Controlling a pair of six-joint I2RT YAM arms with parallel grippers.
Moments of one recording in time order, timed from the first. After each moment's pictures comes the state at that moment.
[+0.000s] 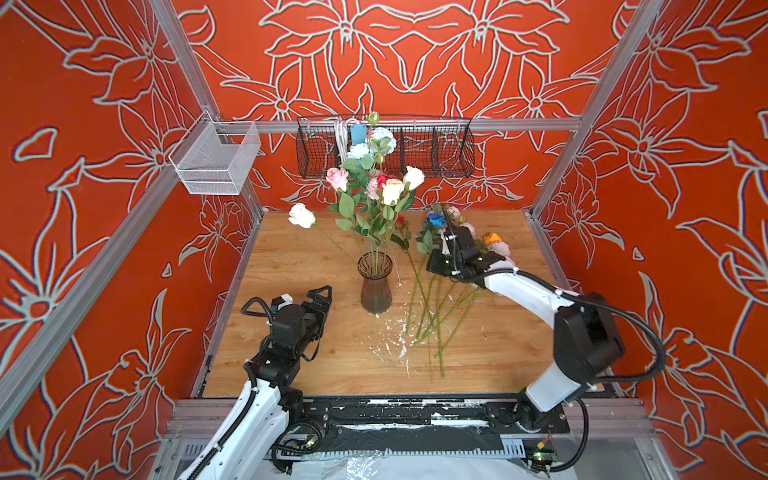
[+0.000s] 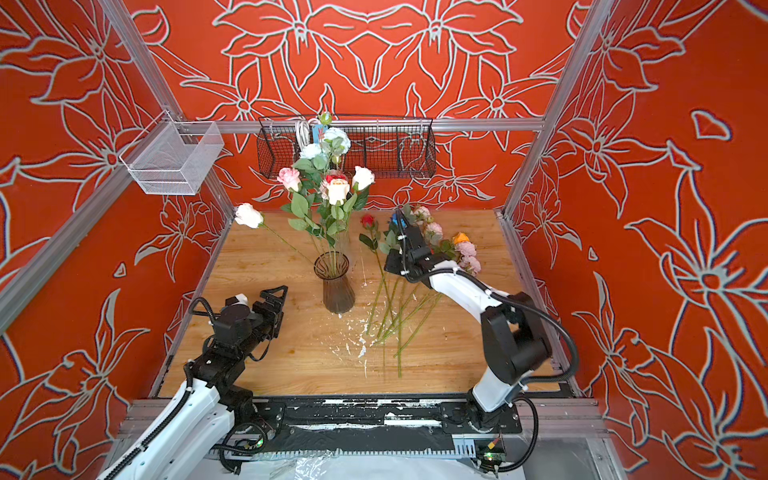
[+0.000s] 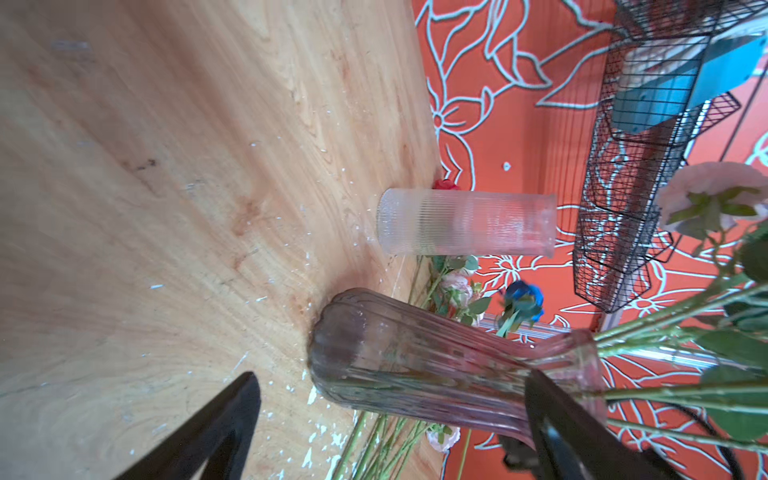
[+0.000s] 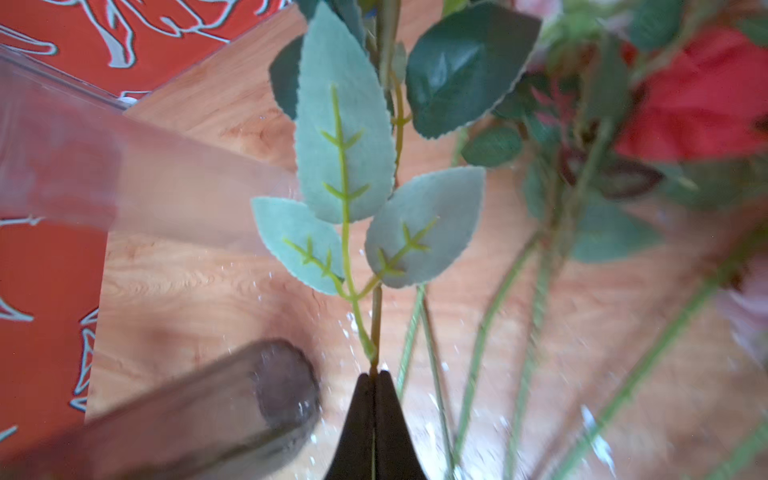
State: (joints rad) left arm -0.20 0.58 0.29 -0.11 0.01 -1.38; right arm 0.47 1.57 1.10 -0.31 -0.07 0.68
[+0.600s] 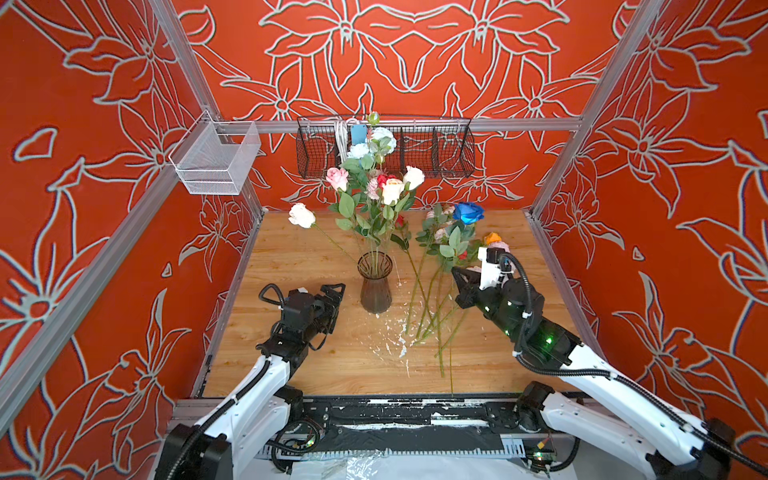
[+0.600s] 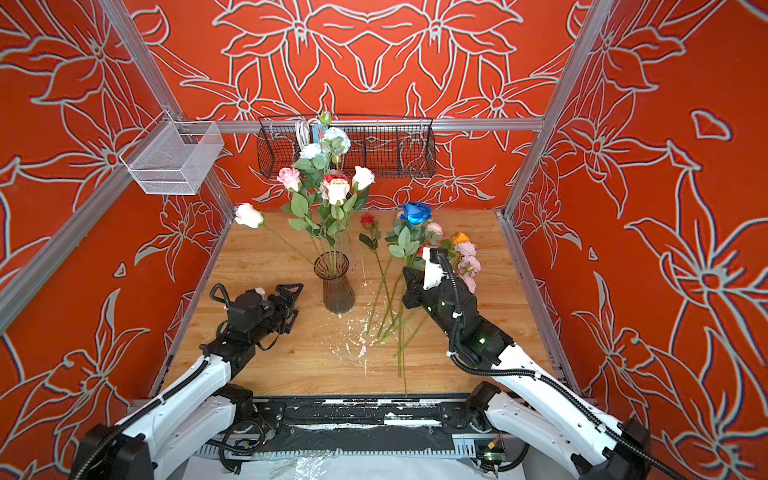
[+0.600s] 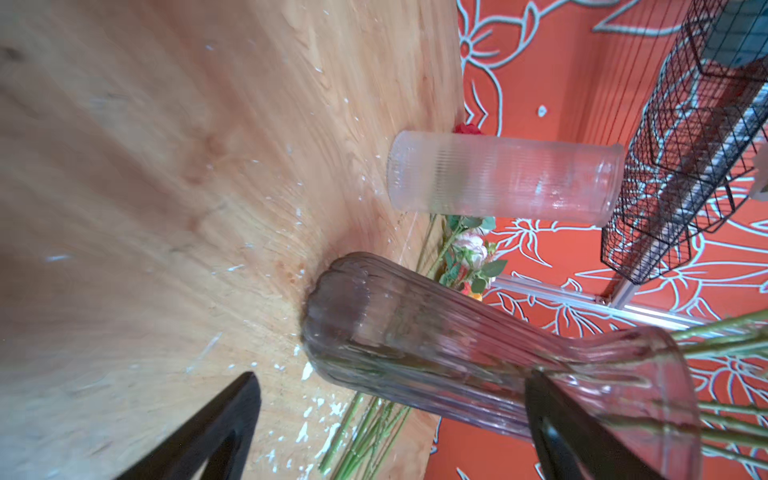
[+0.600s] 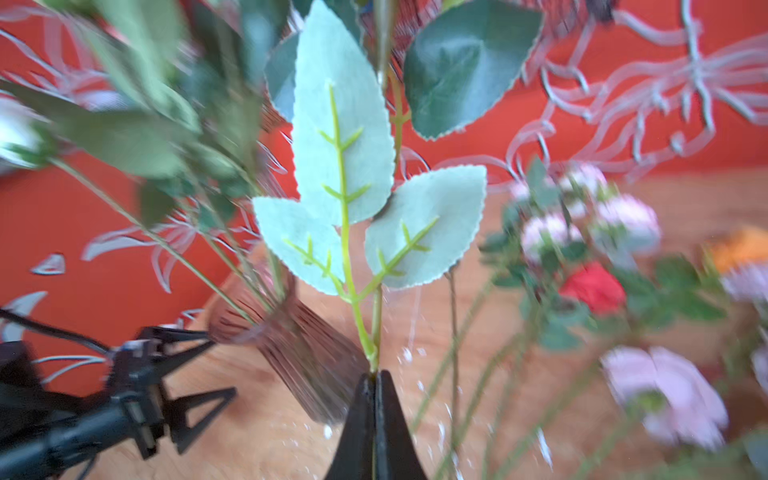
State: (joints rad) left arm -0.20 0.89 0.33 0.09 0.19 -1.40; right arm 0.71 0.83 0.72 -0.01 0.21 0.40
